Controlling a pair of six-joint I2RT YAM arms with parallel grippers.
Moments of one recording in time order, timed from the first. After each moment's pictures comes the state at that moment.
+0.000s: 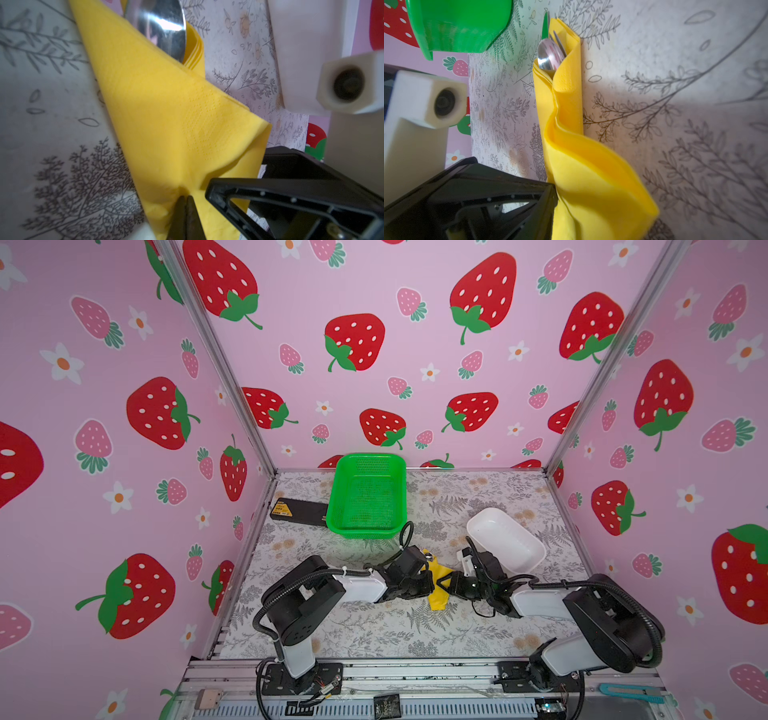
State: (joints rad) left arm -0.87 1.78 0.83 0.11 0.24 -0.96; right arm 0.67 1.49 0.38 0.37 -0.38 0.85
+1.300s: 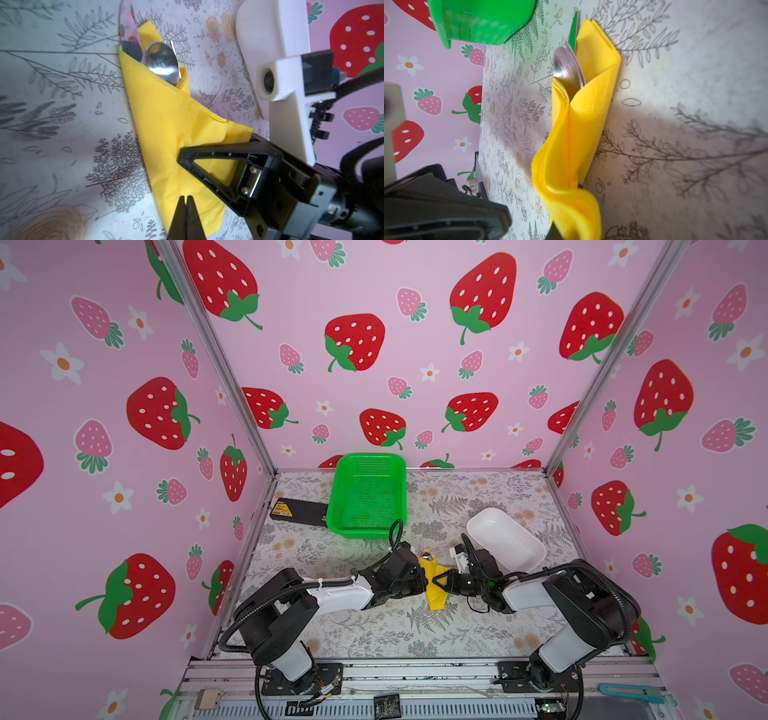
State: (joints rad) left arm -0.87 1.57 0.72 0.11 0.12 -0.97; right arm 0.66 1.62 0.40 0.56 -0.47 0.78
